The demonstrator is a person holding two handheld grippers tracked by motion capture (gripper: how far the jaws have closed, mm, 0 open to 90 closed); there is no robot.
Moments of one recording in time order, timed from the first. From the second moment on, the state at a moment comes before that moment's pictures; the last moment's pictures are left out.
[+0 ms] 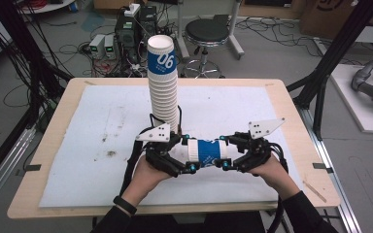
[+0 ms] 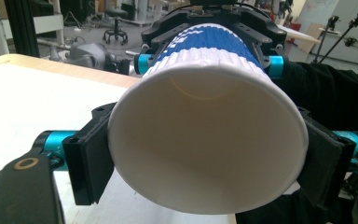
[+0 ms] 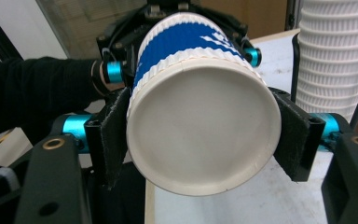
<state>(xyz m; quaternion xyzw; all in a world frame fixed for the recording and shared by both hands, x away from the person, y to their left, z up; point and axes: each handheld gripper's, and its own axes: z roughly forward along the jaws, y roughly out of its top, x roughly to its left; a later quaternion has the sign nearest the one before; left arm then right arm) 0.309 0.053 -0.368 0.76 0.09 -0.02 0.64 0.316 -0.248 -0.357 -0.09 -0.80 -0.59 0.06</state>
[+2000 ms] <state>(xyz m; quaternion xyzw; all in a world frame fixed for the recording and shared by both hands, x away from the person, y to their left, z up) 0.302 0.041 -0.352 0.81 0.09 0.00 0.58 0.306 -0.230 -0.357 -0.05 -0.87 -0.50 0.00</state>
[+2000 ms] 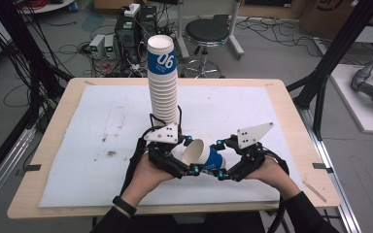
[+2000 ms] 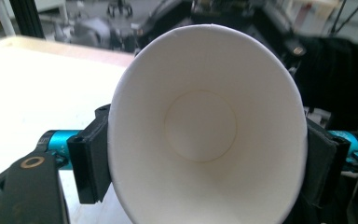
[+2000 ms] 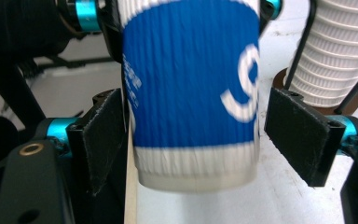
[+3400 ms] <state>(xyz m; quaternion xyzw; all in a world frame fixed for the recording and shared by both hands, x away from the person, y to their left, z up) 0.299 0.041 -0.350 0.78 0.10 -0.01 0.62 0.306 -0.220 -0.370 -0.06 -0.84 -0.55 0.03</state>
